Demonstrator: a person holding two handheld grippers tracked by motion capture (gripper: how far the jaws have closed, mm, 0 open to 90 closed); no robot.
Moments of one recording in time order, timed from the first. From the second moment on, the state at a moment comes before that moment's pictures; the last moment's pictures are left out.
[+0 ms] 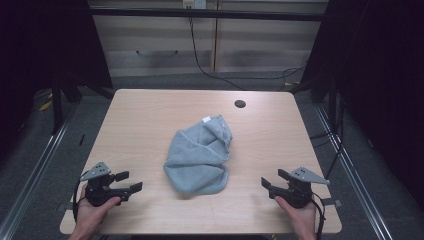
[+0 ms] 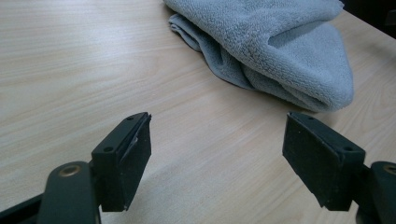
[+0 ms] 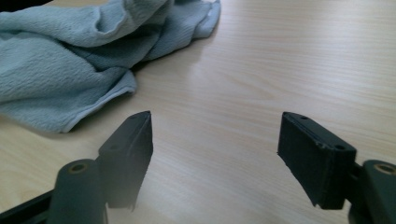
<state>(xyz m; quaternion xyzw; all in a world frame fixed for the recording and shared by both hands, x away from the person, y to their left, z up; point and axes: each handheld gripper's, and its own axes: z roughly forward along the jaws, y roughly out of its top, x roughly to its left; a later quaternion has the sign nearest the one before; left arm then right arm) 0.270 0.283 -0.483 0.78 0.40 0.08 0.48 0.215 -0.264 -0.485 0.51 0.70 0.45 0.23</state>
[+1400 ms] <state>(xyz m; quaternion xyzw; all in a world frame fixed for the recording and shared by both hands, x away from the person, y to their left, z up) 0.309 0.201 -0.487 0.79 0.38 0.01 0.48 0.327 -0.144 -0.467 0.34 0.81 0.47 0.11</state>
